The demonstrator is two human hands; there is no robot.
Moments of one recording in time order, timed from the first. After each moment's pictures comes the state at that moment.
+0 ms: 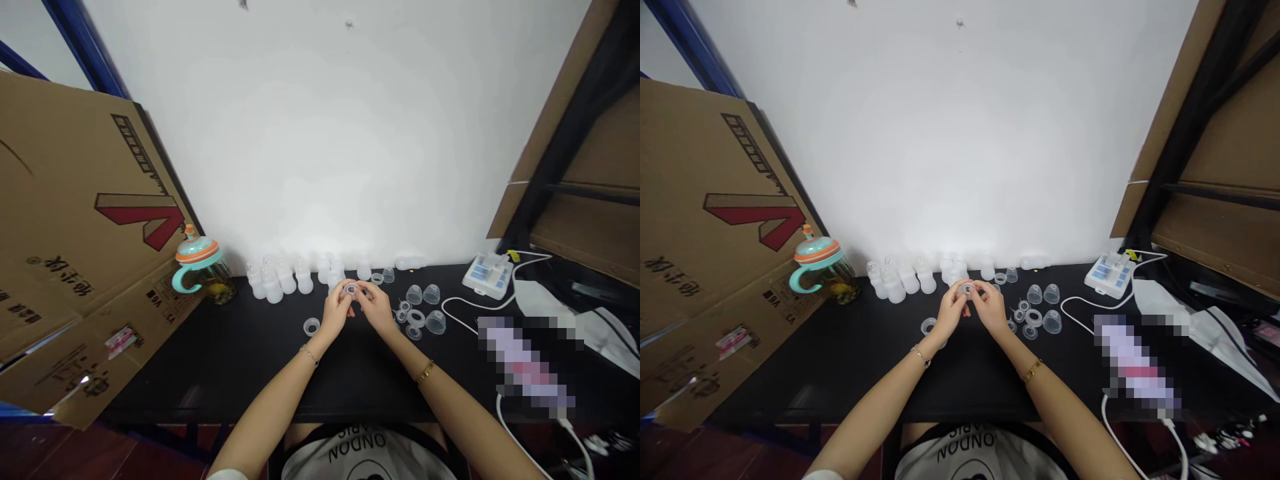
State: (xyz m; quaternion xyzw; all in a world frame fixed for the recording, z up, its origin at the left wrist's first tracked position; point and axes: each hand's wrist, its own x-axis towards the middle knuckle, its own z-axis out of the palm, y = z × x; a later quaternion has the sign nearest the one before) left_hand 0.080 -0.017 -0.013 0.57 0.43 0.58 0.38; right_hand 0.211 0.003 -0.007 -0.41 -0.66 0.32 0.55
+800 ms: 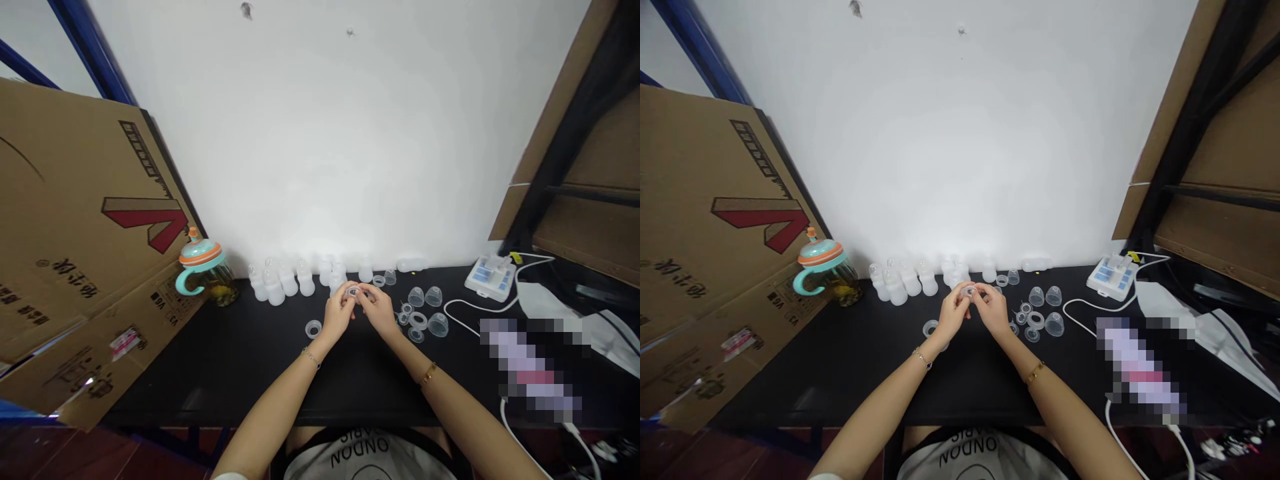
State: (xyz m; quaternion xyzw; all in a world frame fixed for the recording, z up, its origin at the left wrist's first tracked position) left_hand 0.078 -0.020 -0.010 0.60 0.46 0.57 0.33; right_hand 0.210 0.003 -0.006 -0.41 -0.65 0.33 0.55
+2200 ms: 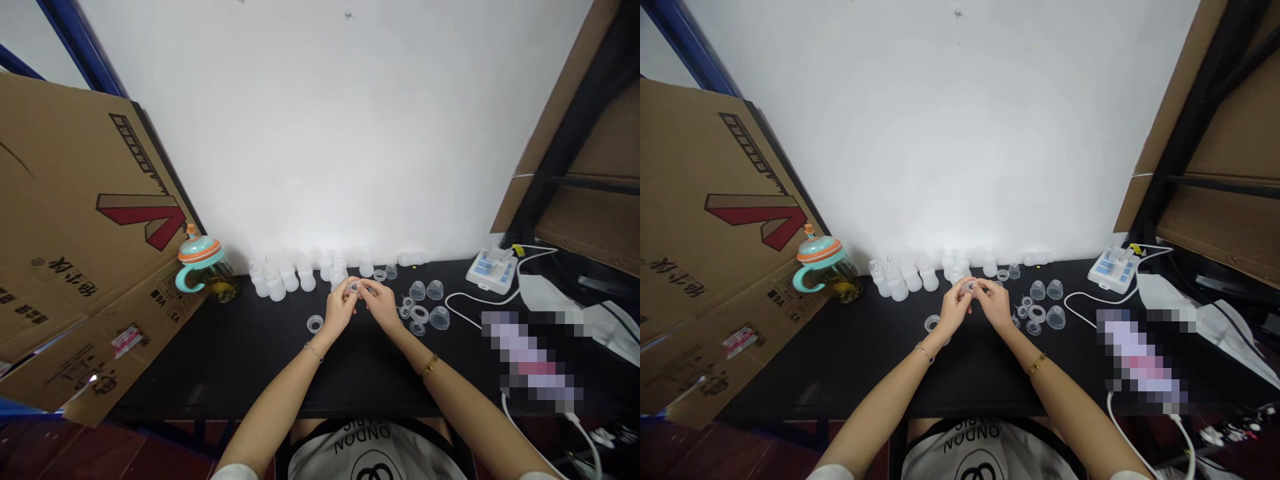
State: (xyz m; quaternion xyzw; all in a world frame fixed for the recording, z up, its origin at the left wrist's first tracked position) left_hand 0.080 -0.022 -0.007 0.61 0.46 0.56 0.32; right_hand 0.211 0.008 -0.012 -0.41 -0.63 0.34 0.56
